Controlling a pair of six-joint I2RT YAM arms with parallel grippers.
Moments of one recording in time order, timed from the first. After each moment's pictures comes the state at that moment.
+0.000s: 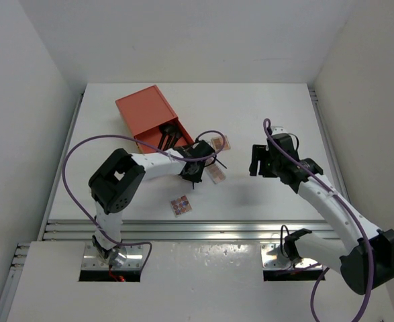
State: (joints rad) left arm -0.78 1.92 1.24 -0.44 -0.25 -0.46; right arm 0.37 1.08 0.80 -0.56 0.14 0.35
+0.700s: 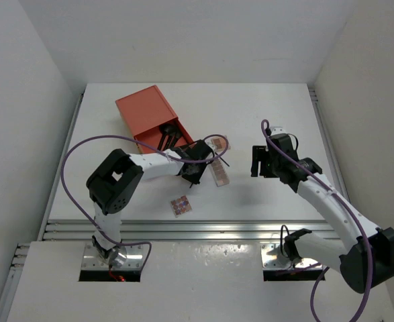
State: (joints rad) left arm -0.77 1.91 1.21 -0.40 -0.13 -0.25; right arm 0.37 1.09 0.80 -0.57 0.17 0.31
